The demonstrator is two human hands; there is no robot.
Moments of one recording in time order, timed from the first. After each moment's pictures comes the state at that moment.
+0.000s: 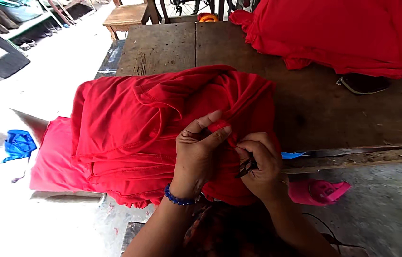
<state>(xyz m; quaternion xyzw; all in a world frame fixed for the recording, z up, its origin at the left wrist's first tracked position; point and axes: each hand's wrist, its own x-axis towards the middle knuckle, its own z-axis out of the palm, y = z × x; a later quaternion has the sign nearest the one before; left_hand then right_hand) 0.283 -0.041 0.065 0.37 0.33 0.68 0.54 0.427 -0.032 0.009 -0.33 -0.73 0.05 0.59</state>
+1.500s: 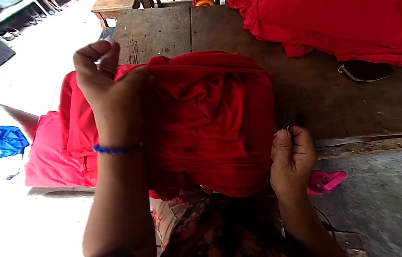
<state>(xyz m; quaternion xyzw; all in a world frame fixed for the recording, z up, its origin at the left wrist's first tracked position) 0.177 0.020 0.103 0.49 0.50 0.67 0.24 0.458 -0.053 0.014 -0.46 -0.57 0.22 0.64</state>
